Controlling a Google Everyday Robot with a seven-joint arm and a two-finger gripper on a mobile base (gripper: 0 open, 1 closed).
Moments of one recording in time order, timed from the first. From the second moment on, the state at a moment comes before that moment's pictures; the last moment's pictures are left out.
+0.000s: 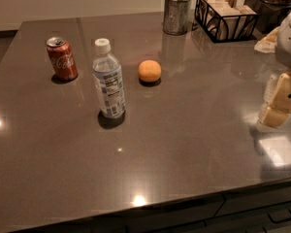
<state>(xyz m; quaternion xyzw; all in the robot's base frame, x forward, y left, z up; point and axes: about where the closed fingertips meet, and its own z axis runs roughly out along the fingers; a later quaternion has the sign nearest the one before) 0.438 -0.216 0.977 -0.60 0.78 -0.04 0.16</state>
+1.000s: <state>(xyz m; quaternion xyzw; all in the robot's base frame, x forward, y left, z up) 0.462 -0.145 0.974 -0.61 0.77 0.01 0.21</state>
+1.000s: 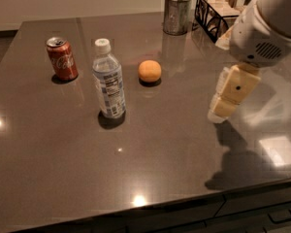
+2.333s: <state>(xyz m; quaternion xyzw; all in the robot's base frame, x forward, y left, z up) 0.515 0.025 0.950 -0.59 0.74 0.14 0.28</state>
